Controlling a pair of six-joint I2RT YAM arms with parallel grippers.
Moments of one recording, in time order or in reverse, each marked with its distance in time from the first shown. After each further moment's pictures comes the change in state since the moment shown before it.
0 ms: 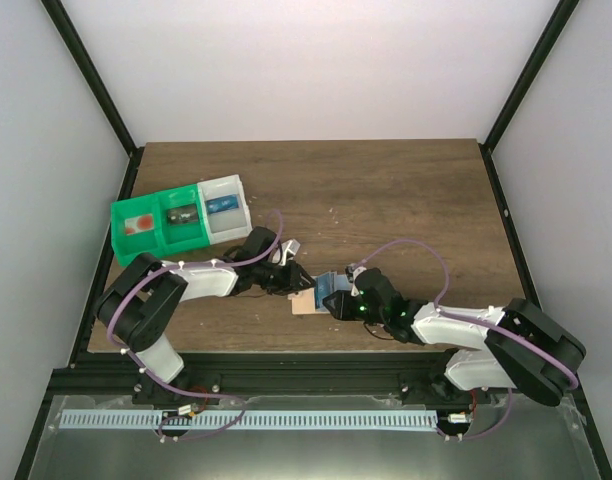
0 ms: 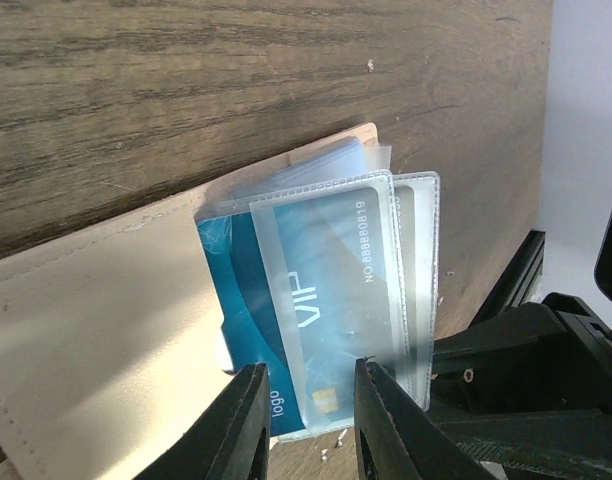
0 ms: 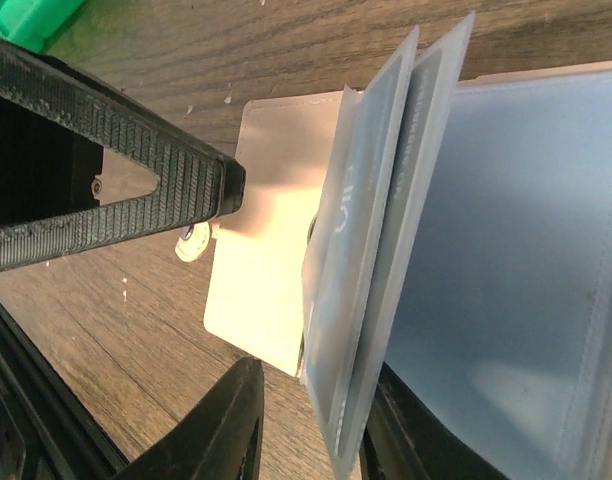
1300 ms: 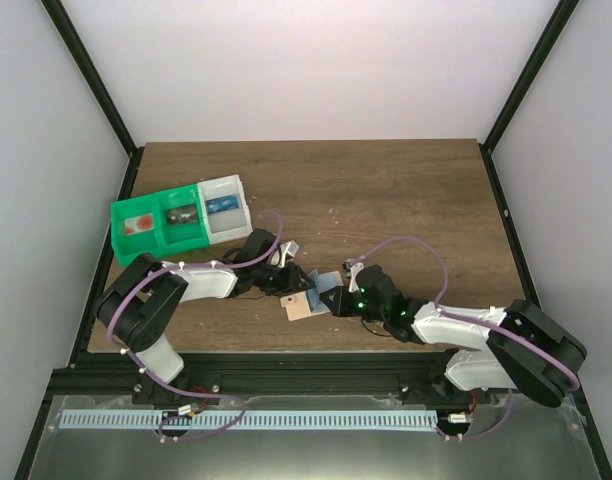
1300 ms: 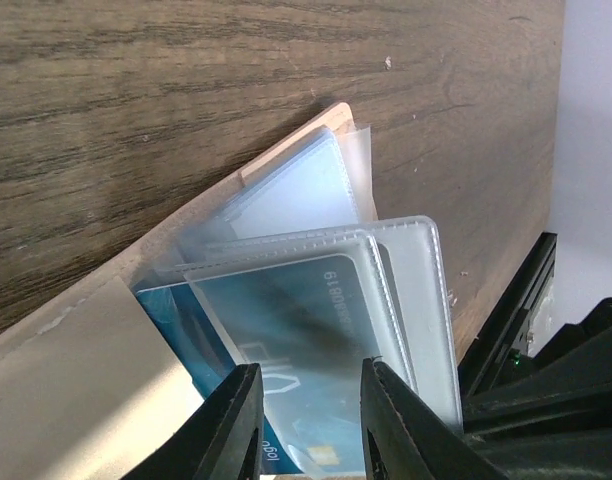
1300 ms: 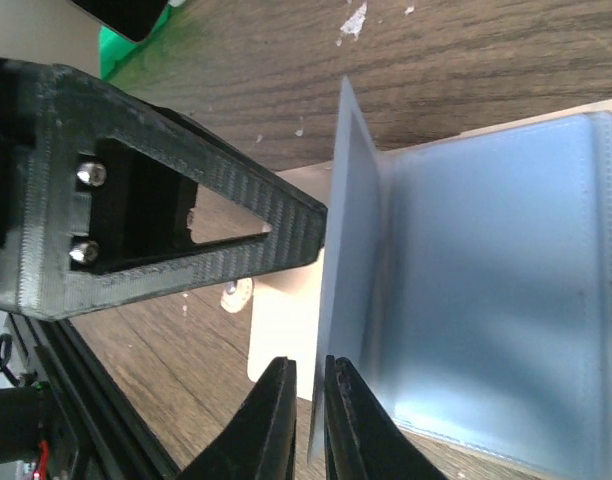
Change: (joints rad) left arm 0.000 -0.001 -0.020 0.013 -0.016 0.010; right arm 0.000 -0.007 0.010 0.065 -0.028 -0.001
